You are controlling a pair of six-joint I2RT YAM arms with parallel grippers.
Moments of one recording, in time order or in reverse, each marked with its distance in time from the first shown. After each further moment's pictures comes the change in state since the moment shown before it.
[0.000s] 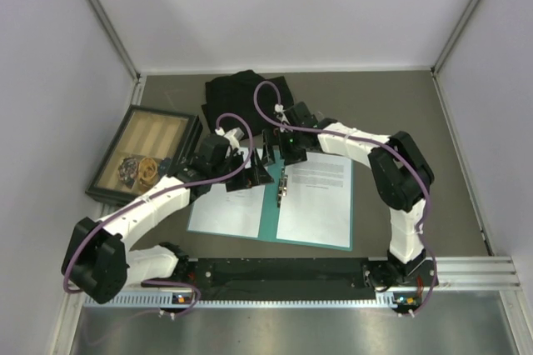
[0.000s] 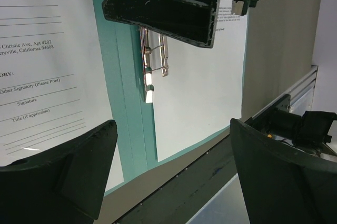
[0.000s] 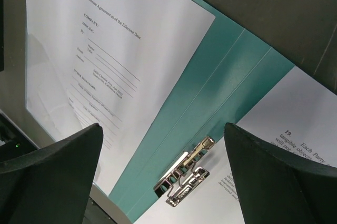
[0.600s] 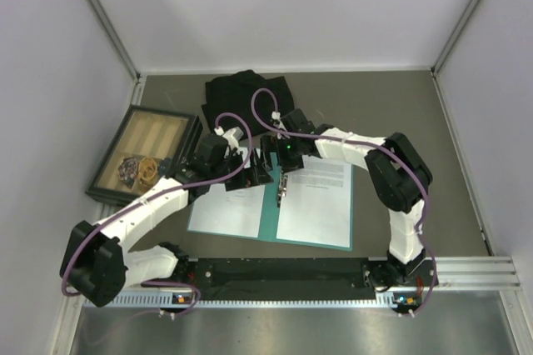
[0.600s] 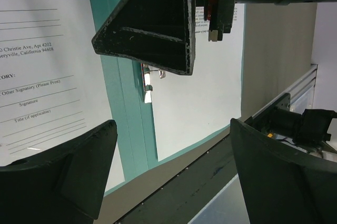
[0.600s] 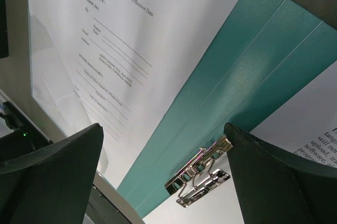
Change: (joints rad) left arm 0.000 -0.023 0.000 -0.005 -0.001 0.016; right arm 0.032 0.007 -0.049 0.042 -0.040 0.045
